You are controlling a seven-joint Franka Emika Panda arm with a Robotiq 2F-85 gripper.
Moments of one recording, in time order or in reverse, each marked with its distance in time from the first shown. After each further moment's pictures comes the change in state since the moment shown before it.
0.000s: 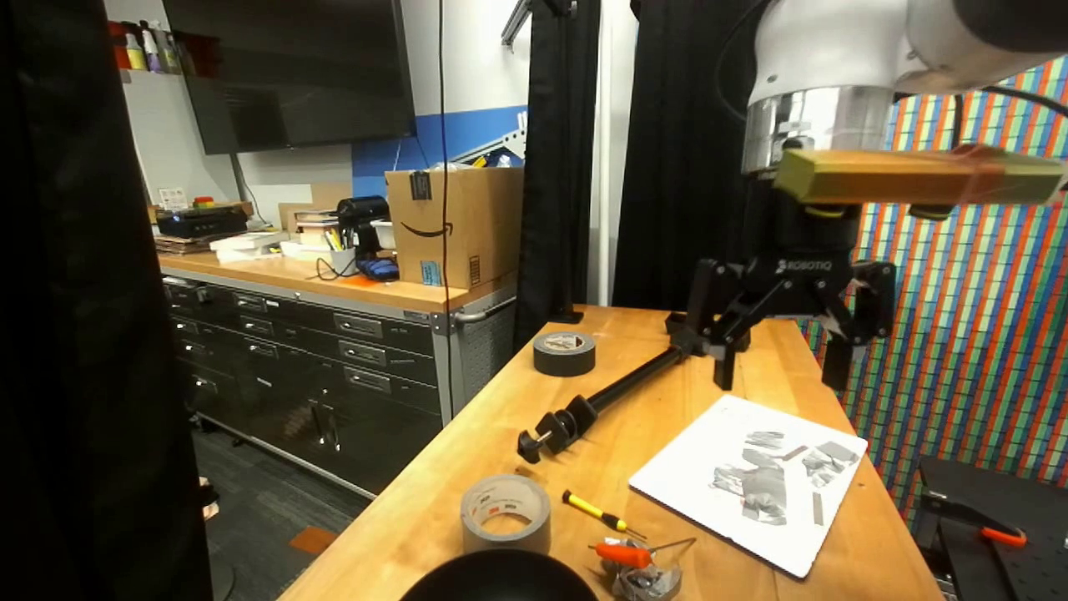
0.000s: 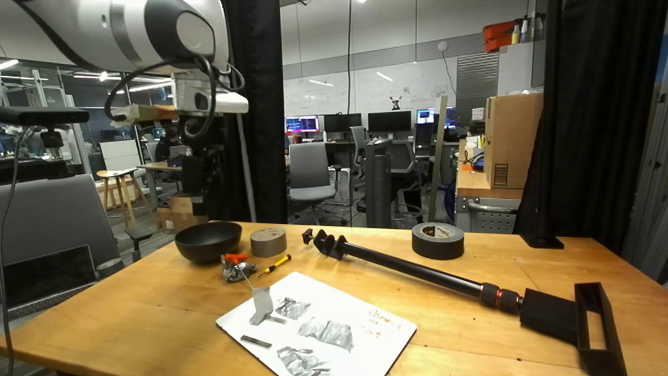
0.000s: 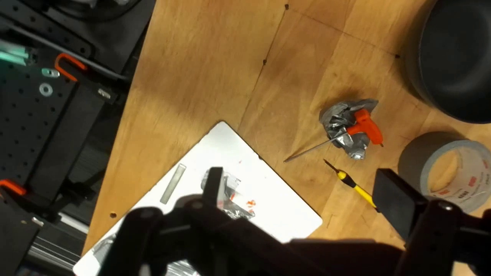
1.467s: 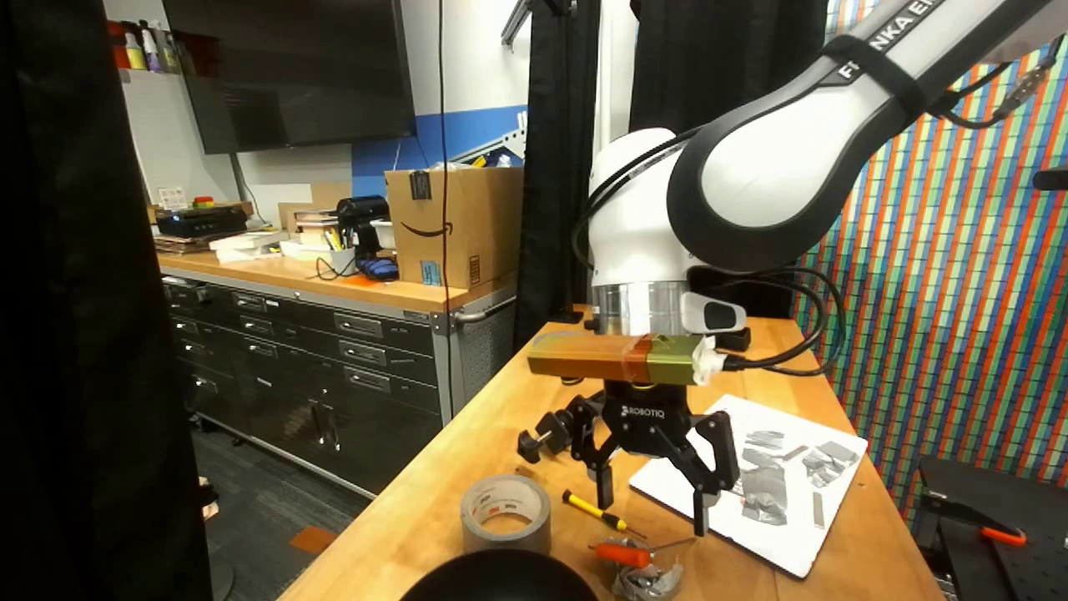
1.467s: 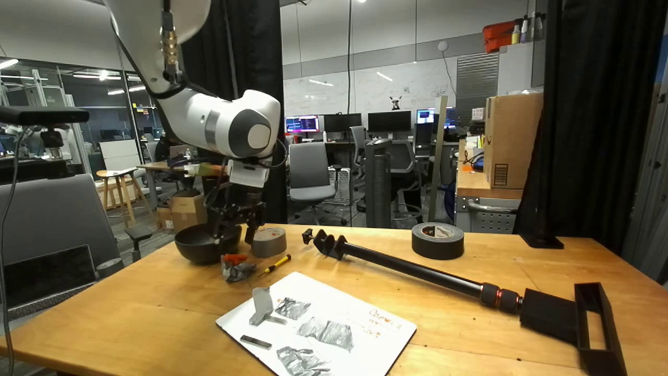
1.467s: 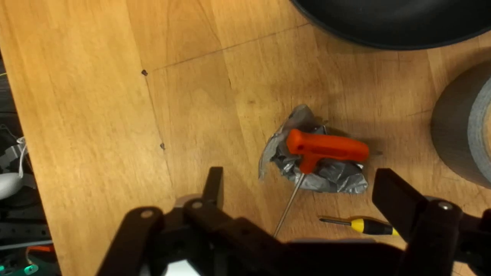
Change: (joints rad) arm 0.209 0.547 -0.220 0.269 0.047 0.154 0.546
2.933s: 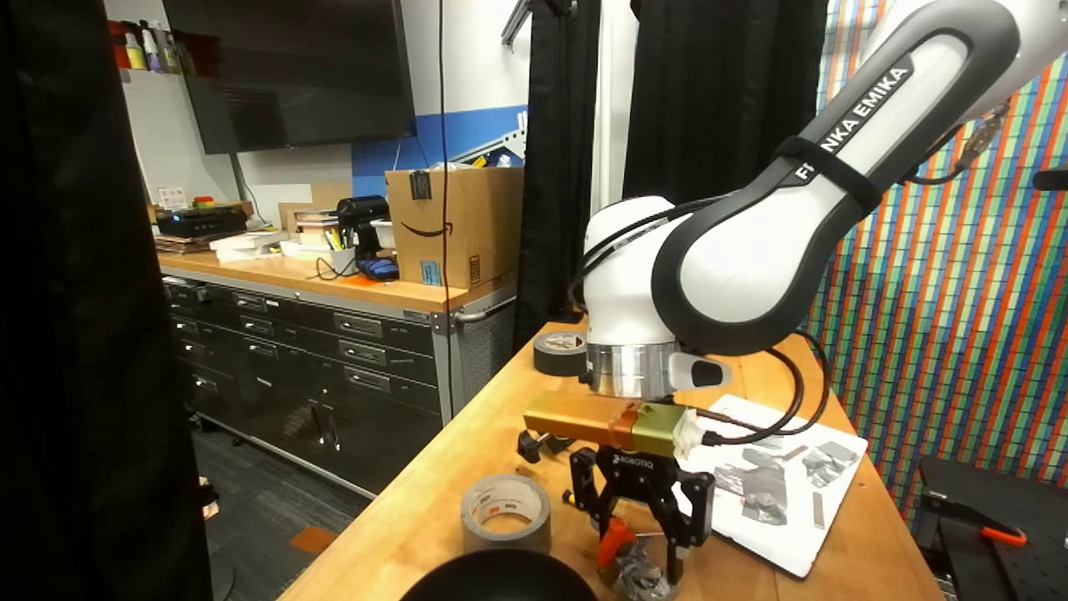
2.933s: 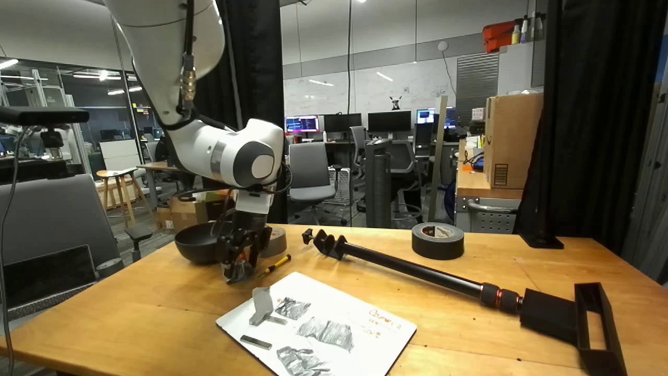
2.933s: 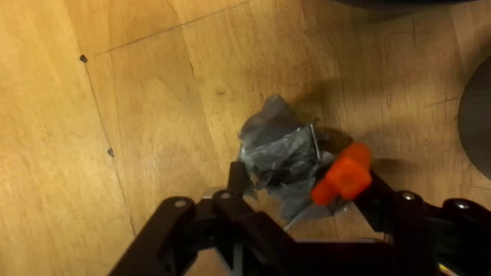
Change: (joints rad) arm 0.048 0.113 -0.049 0.003 -0.005 0.118 -0.007
